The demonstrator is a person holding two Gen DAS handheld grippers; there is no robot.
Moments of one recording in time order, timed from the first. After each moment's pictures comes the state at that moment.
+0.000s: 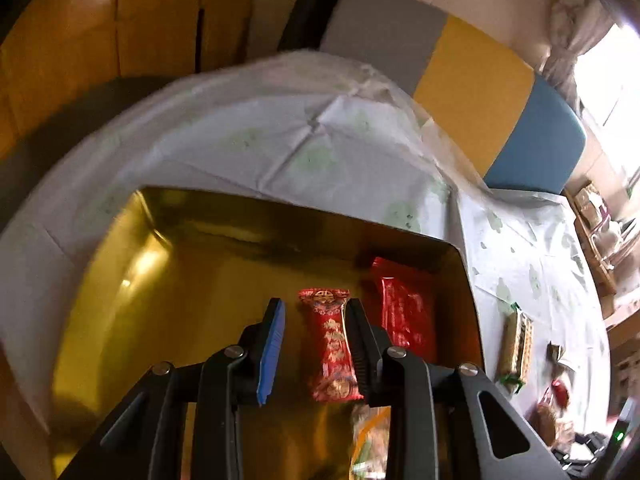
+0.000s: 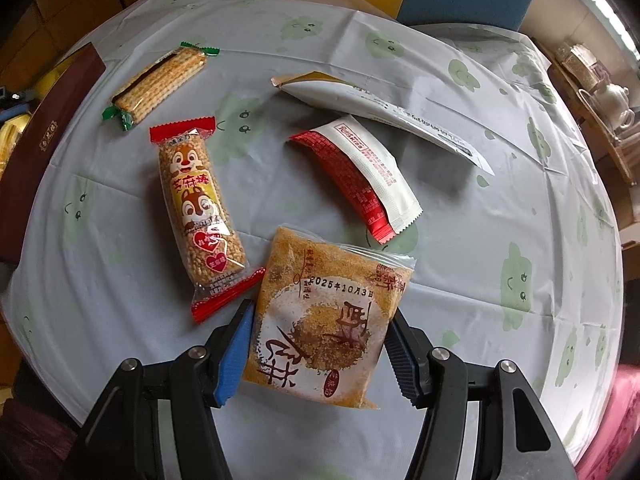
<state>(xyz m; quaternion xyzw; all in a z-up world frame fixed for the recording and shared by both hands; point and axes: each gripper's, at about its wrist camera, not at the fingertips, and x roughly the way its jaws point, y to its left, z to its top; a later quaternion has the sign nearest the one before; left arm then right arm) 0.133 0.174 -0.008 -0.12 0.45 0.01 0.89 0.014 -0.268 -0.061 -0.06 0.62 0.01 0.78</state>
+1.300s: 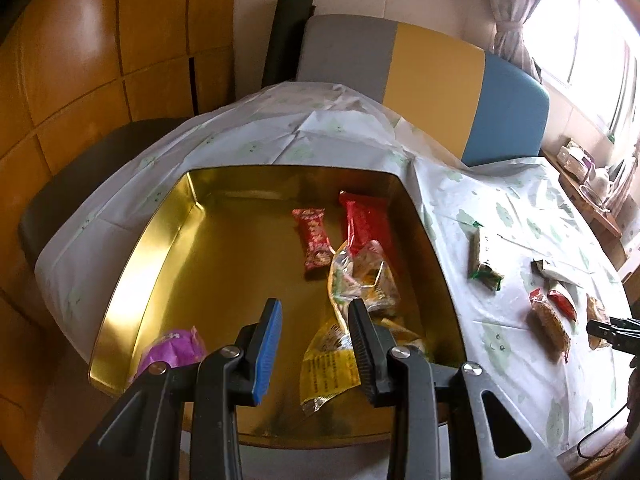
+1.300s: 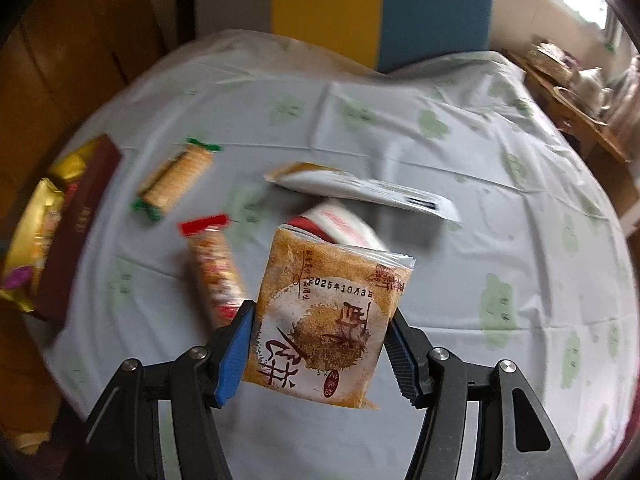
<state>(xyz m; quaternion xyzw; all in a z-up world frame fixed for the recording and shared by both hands) 0.005 0.147 0.008 -0.04 0.41 0.01 0.91 0.001 -0.262 -0.009 0.03 0.53 0.03 0.85</state>
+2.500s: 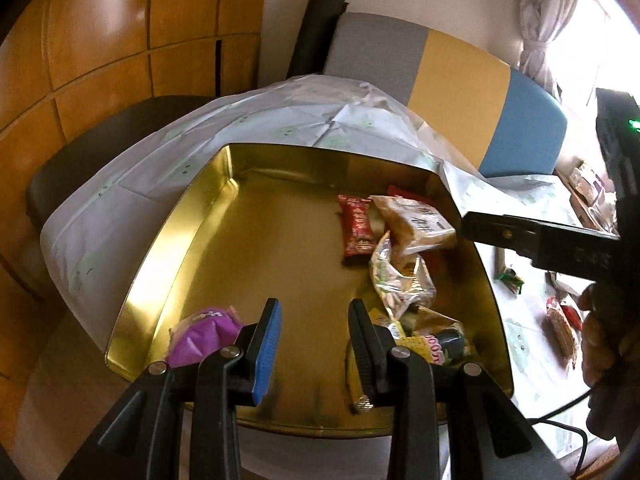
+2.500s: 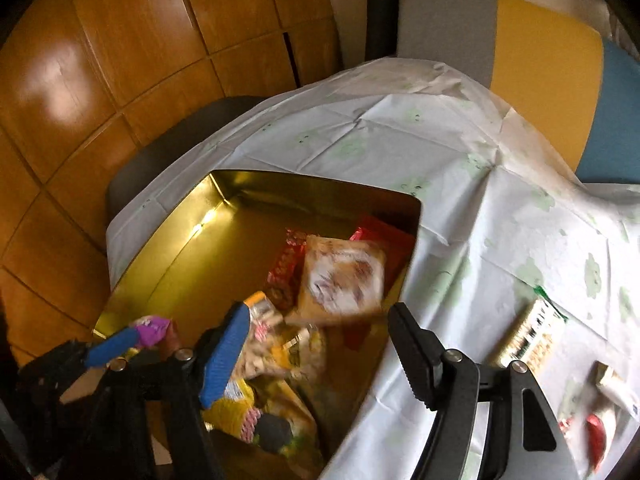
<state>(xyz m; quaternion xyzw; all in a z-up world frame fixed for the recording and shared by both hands) -0.006 0.185 -0.007 -0.08 0.41 0.03 0.91 0.096 0.015 0.017 -0.02 0.47 0.25 0.85</state>
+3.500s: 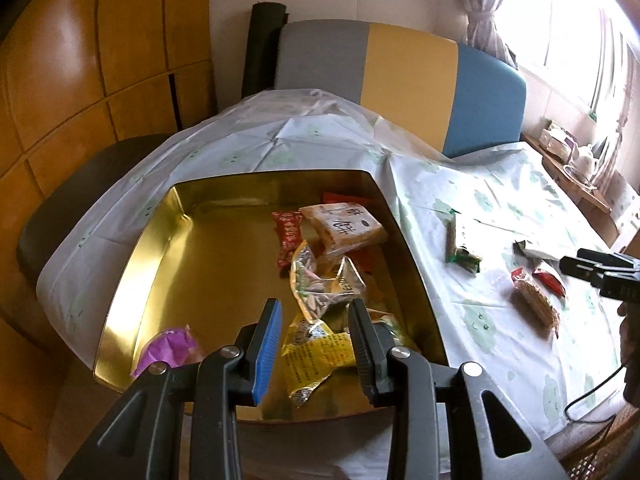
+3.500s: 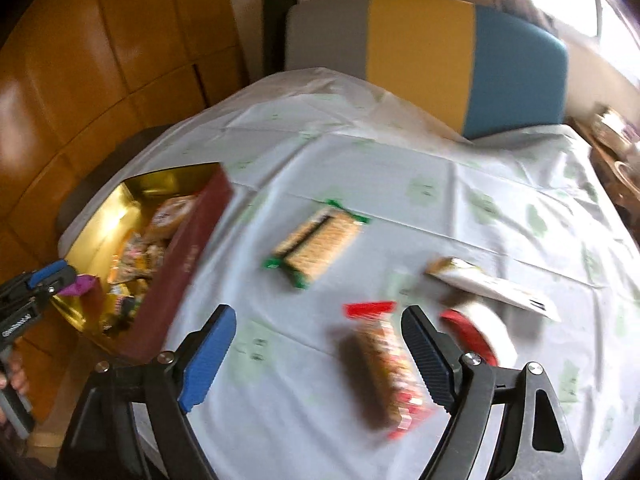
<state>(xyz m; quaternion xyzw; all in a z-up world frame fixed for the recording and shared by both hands) -0.014 0.125 0.021 -0.01 0.40 -0.02 0.92 0.031 -0.186 0.023 0.01 0.46 0.11 0.88</state>
